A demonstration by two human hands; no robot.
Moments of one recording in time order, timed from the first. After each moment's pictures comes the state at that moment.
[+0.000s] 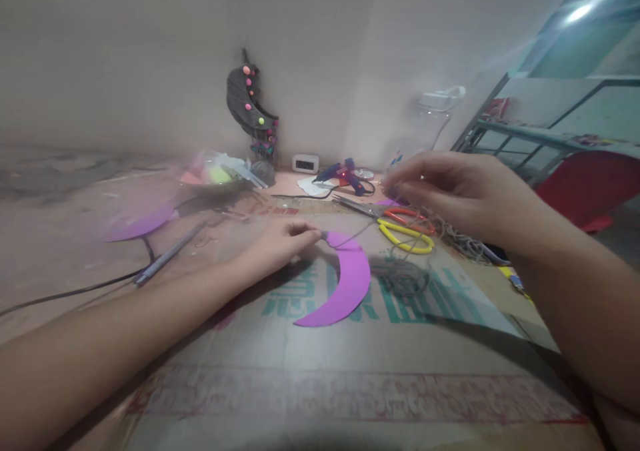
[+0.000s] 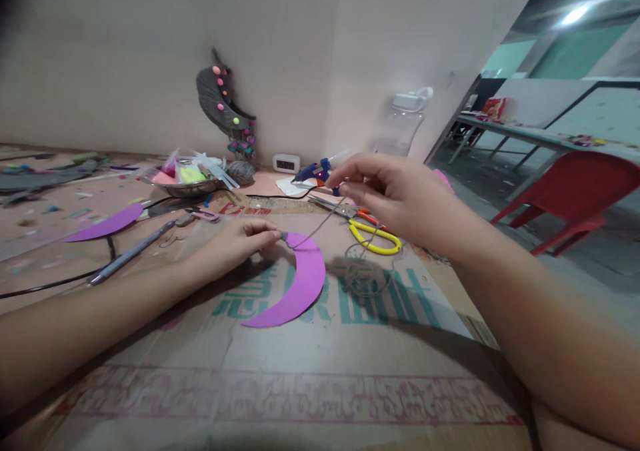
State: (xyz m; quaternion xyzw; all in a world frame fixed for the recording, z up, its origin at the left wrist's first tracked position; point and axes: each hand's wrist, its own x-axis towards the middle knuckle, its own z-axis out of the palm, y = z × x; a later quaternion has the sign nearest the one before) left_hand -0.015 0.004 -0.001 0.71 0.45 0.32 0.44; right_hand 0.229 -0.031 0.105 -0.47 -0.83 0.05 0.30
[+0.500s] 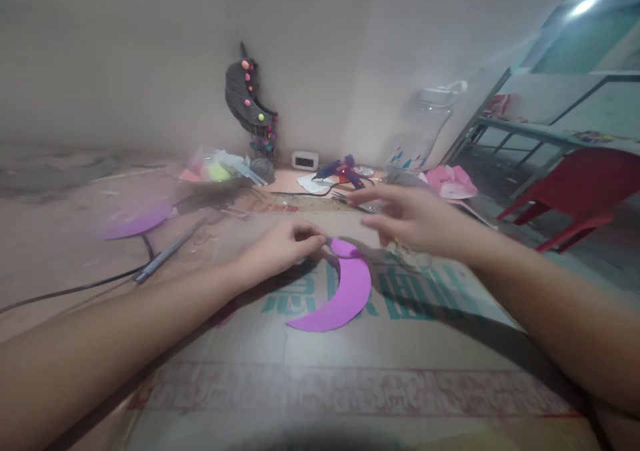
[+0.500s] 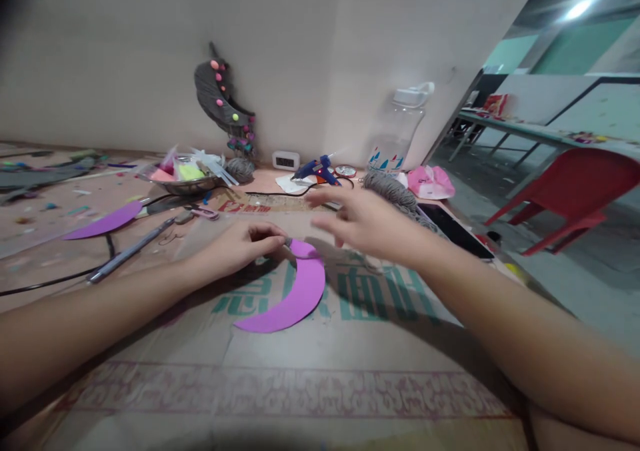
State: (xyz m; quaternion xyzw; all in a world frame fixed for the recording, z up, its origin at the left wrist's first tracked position) left_hand -0.014 0.003 -0.007 0.75 0.43 0.28 0.43; right_hand 0.214 -0.021 0.077 -0.51 -0.83 0.17 0.18
